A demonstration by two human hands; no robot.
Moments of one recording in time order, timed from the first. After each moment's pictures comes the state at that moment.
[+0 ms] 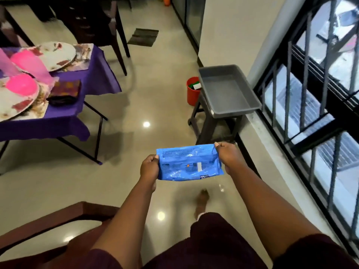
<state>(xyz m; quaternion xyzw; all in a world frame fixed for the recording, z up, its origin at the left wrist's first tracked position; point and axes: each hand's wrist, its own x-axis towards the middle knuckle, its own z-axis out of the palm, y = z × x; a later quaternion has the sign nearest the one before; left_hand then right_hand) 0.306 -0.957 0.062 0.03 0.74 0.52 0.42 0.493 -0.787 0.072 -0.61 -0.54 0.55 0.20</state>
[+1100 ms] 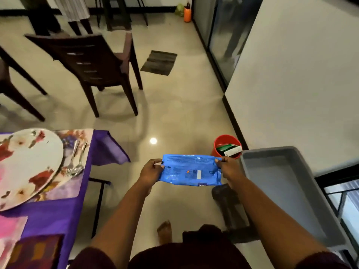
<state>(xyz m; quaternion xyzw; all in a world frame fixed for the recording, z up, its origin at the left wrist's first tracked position) -0.214 -0.484 0.052 0.07 0.75 0.48 0.45 -0.004 -0.305 0.052 -0.59 -0.58 0.55 0.11</state>
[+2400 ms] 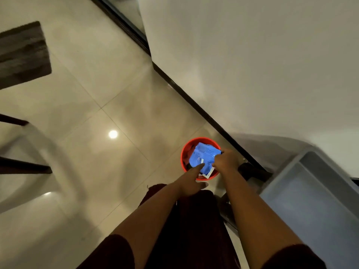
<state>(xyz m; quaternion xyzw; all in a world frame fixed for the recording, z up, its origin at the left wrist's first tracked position) -0.179 0.063 -0.188 0.56 0.55 -0.02 0.63 -0.031 0.119 -0.196 -0.84 -0.35 0.41 0.04</state>
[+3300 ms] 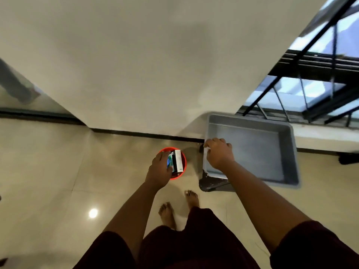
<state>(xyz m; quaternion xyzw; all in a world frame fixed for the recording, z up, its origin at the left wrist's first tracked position) -0.201 0.068 0.002 0.82 0.42 -0.03 0.39 0.003 -0.029 0.059 -0.88 -0.43 0.23 0.02</state>
